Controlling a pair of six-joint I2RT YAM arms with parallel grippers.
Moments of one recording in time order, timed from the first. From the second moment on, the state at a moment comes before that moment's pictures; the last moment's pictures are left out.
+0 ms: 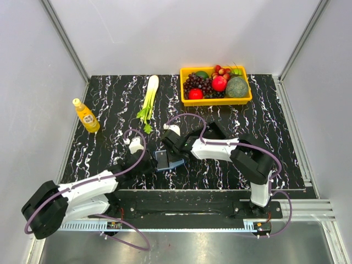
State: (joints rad) left arm -0.80 1.01 0.29 -0.04 -0.34 -0.94; right arm 1.01 1.90 1.18 -0.25 0.16 0.65
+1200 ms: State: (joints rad) left arm -0.79 1.20 0.37 0.08 -0.24 -0.89; right arm 1.00 1.88 1.12 -0.15 0.09 0.74
